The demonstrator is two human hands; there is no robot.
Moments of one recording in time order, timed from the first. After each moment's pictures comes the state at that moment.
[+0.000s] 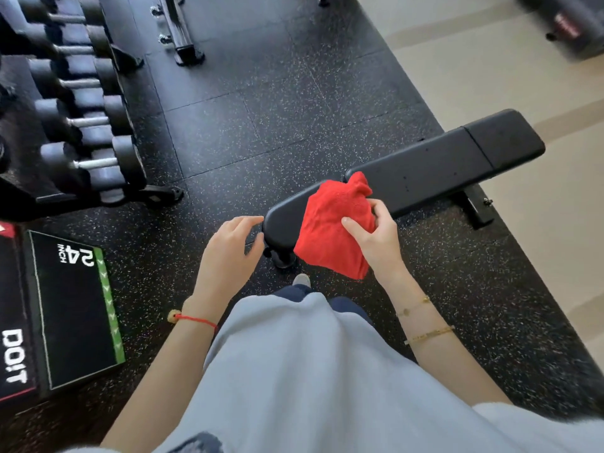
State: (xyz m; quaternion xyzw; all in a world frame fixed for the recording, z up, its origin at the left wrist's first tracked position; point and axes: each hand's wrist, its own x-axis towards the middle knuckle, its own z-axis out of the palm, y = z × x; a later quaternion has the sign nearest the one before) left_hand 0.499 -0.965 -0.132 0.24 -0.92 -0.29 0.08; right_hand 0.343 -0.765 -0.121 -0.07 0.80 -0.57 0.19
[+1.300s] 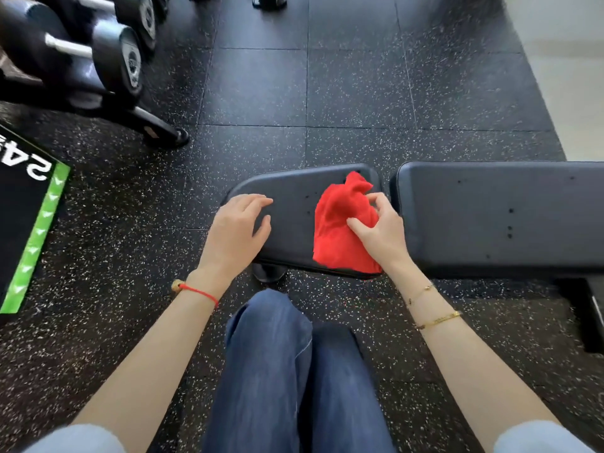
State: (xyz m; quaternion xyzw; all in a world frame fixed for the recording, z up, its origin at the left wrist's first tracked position) left_hand 0.344 -0.926 -0.522 0.35 -0.91 -0.19 0.16; right_hand 0.130 -0.784 -0.525 -0.30 0.82 -0.41 0.26
